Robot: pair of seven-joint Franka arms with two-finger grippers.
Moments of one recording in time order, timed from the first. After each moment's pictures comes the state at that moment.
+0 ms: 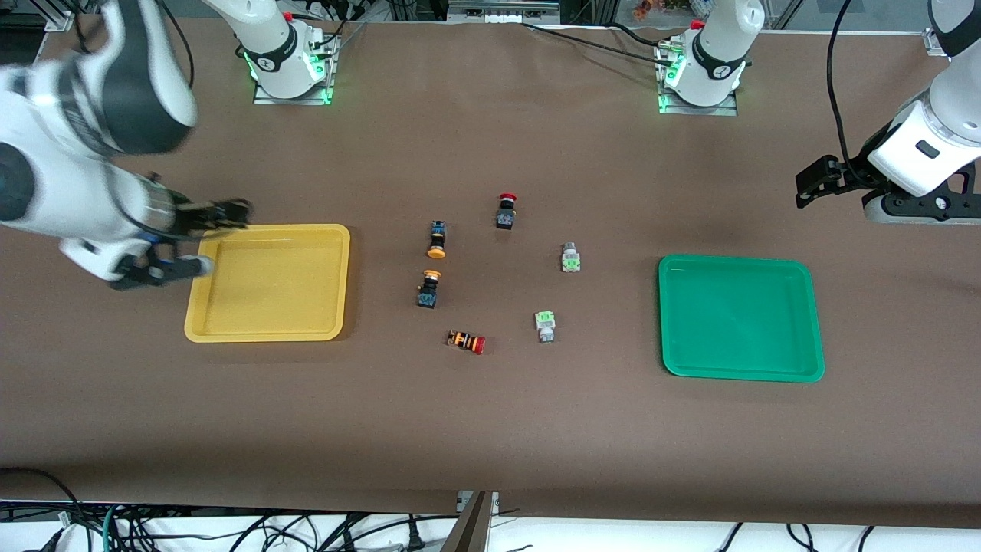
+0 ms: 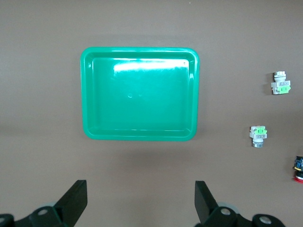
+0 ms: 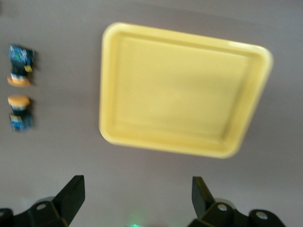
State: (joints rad) left arm -0.06 -0.01 -0.01 -1.68 0.01 1.64 -0.05; right arm 0.19 0.34 0.03 -1.54 0.01 1.62 0.08
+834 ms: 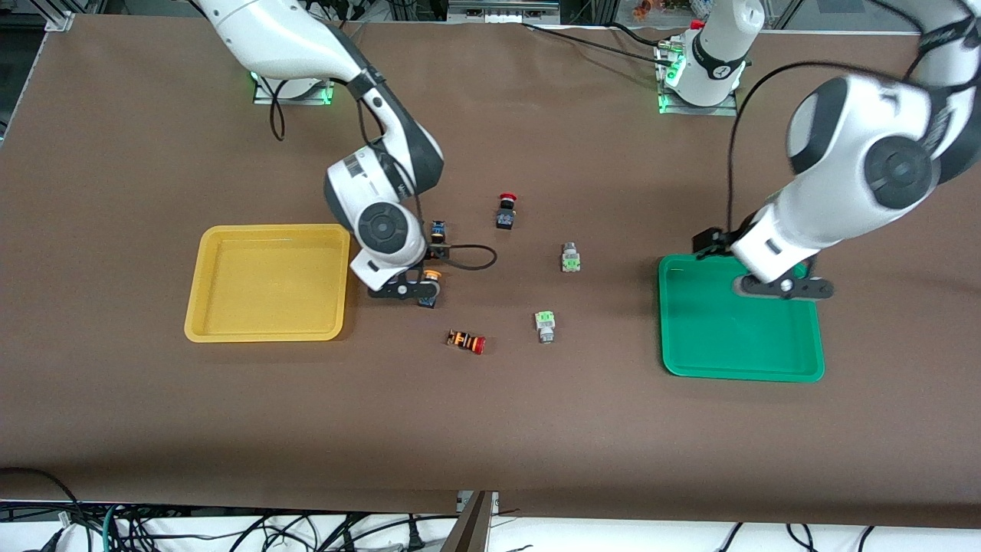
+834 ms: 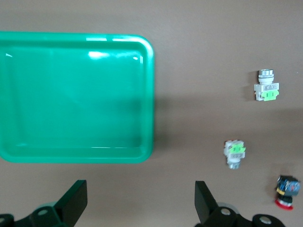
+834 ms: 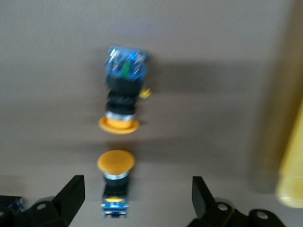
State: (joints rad) left arm -0.18 0.29 -0.06 -1.69 -0.06 1.84 -0.23; right arm 0.58 0.65 0.04 -1.62 0.10 2.04 0.57
